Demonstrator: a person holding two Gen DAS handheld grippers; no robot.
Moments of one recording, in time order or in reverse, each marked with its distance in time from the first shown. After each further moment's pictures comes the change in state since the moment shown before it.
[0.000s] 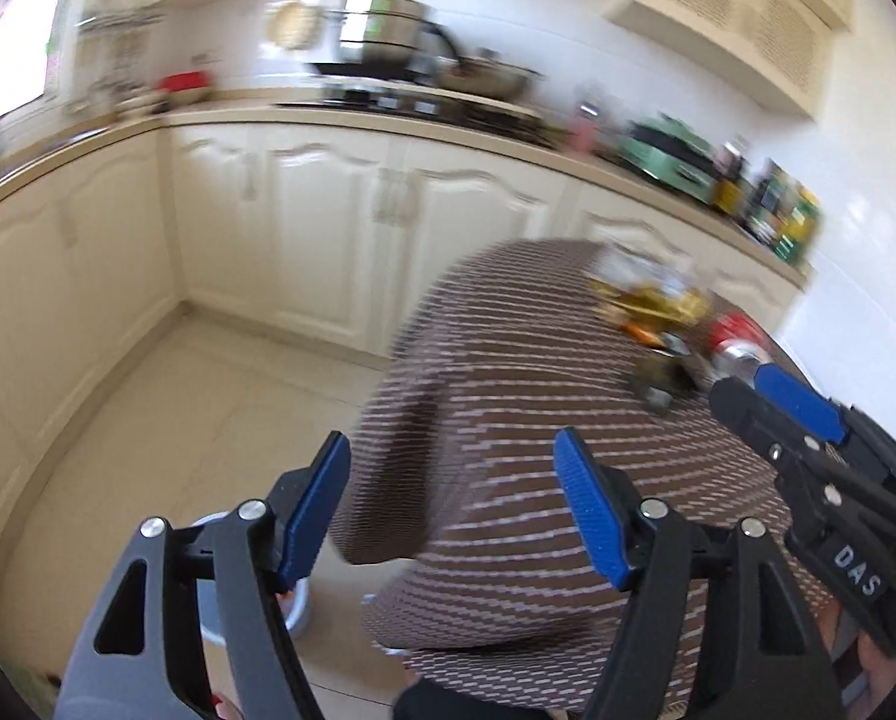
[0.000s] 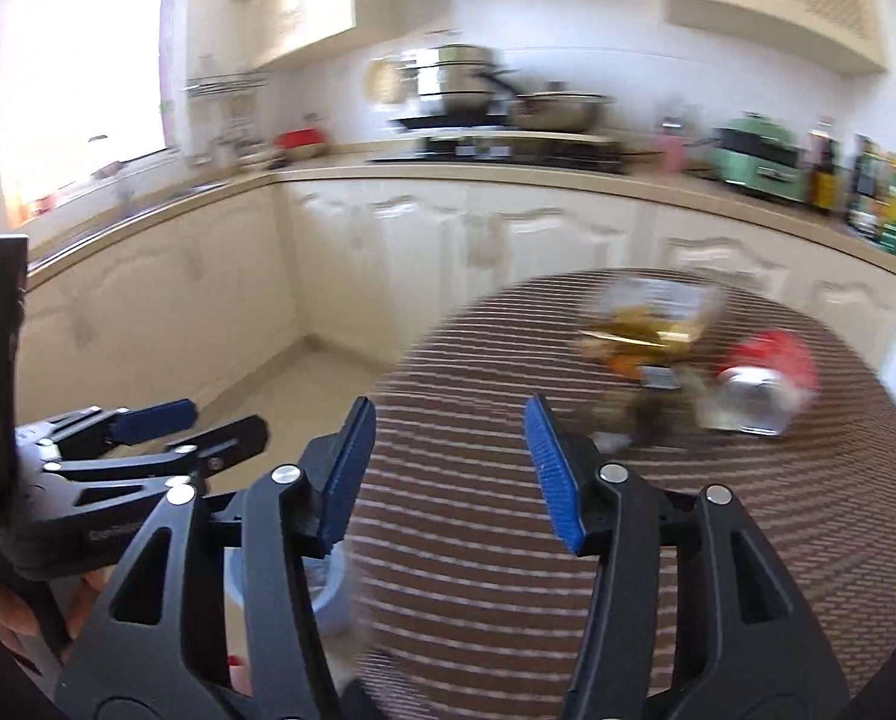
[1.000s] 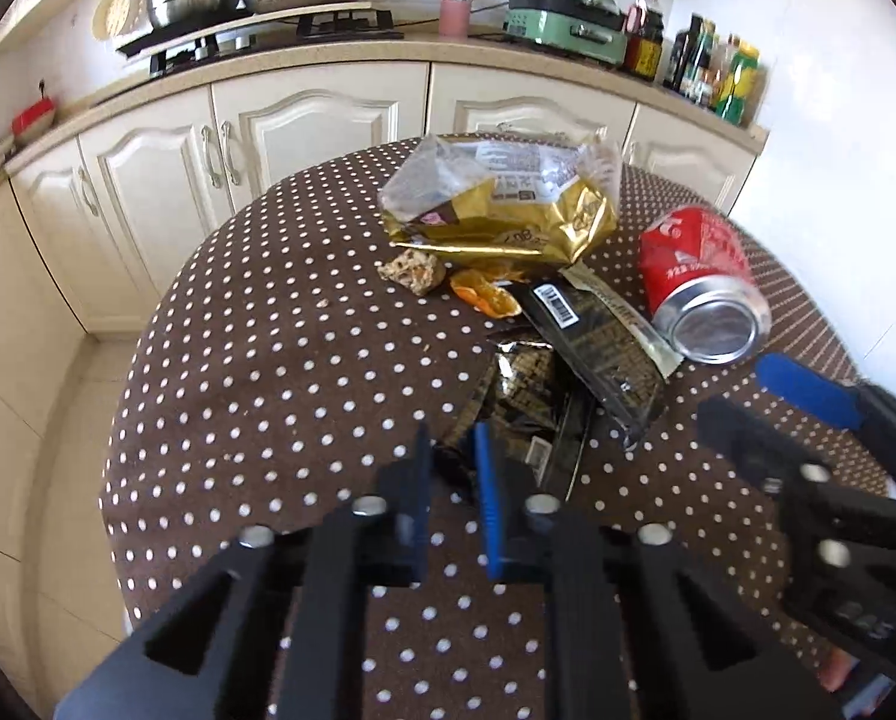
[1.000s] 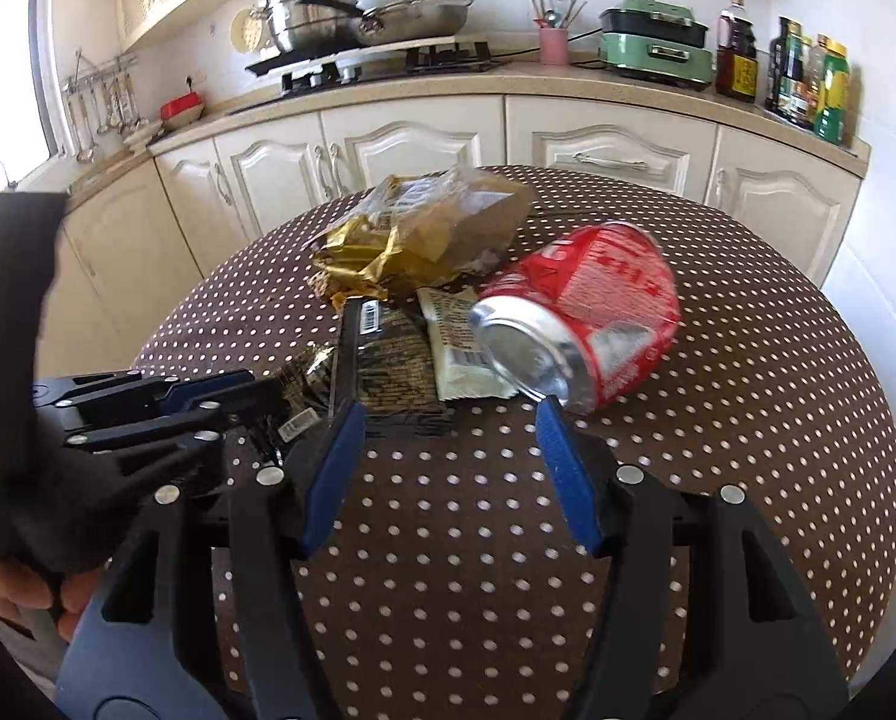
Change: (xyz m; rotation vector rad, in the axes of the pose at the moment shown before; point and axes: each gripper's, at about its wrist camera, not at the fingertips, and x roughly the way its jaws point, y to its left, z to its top) left arm 0.153 -0.135 0.030 0.193 0.211 -0.115; right arm 0.066 -0.146 -0.006 0.130 0.209 -0.118
